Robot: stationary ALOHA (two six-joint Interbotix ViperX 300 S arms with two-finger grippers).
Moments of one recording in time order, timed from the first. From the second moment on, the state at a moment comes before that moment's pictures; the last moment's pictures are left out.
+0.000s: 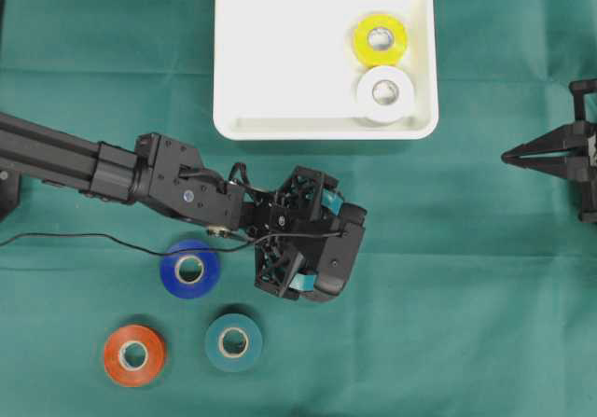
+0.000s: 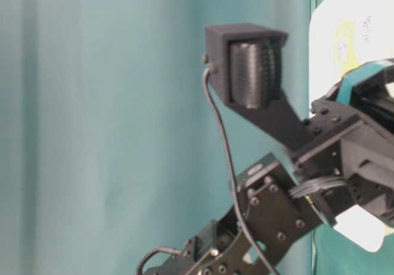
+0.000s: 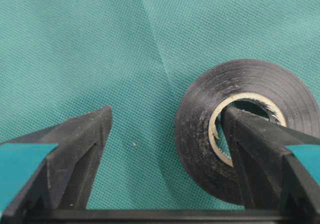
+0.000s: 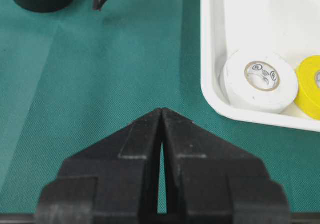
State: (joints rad) left arm -0.16 0.38 0.31 -0.02 0.16 0.23; right arm -0.01 -1.11 1.45 -0.03 0.07 0.01
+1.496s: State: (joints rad) left arm -0.10 0.16 0.31 -0.02 0.36 0.23; right arm -0.01 -1.11 1.45 -0.03 0.07 0.01
